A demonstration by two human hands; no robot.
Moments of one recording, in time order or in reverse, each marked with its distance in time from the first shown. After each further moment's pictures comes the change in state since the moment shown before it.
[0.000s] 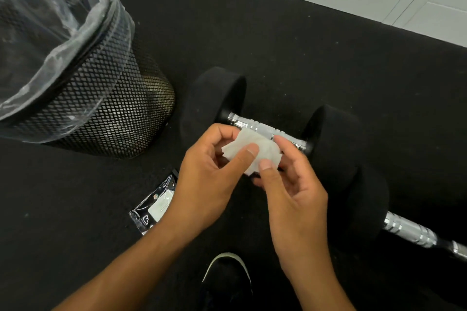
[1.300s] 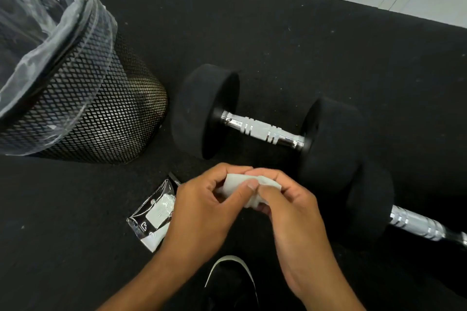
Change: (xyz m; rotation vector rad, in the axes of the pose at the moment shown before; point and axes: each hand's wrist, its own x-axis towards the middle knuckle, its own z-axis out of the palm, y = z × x) left_hand -0.026 -0.031 0.001 0.308 -0.022 -0.051; right_hand -0.003 0.001 -0.006 0.090 -0.139 0.286
